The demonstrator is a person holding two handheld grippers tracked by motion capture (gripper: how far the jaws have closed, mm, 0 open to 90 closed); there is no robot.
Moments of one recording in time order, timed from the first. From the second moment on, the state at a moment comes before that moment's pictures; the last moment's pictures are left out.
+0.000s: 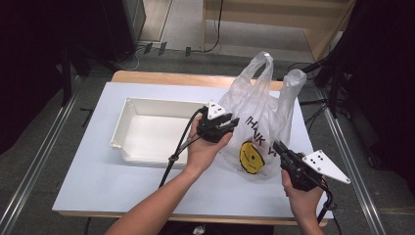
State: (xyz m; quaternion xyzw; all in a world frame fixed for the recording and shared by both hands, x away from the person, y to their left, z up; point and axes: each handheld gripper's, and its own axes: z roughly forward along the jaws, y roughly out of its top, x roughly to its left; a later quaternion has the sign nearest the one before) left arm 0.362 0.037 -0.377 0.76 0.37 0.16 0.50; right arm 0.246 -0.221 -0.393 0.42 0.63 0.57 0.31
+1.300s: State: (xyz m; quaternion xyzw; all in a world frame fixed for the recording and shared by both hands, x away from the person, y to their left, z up) left arm 0.295 0.070 -0.432 0.78 0.34 0.11 0.51; right arm 0.308 -0.244 -0.377 0.49 0.61 0.55 0.30
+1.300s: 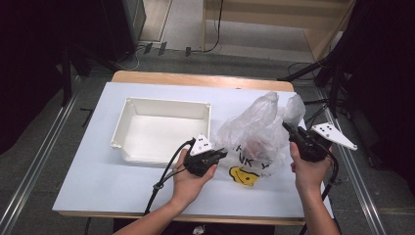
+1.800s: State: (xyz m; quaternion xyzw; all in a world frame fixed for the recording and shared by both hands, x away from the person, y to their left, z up) left arm 0.290 0.081 -0.472 0.81 0.37 0.08 0.44; right arm 0.327 -0.250 -0.429 0.52 0.64 0.49 0.28
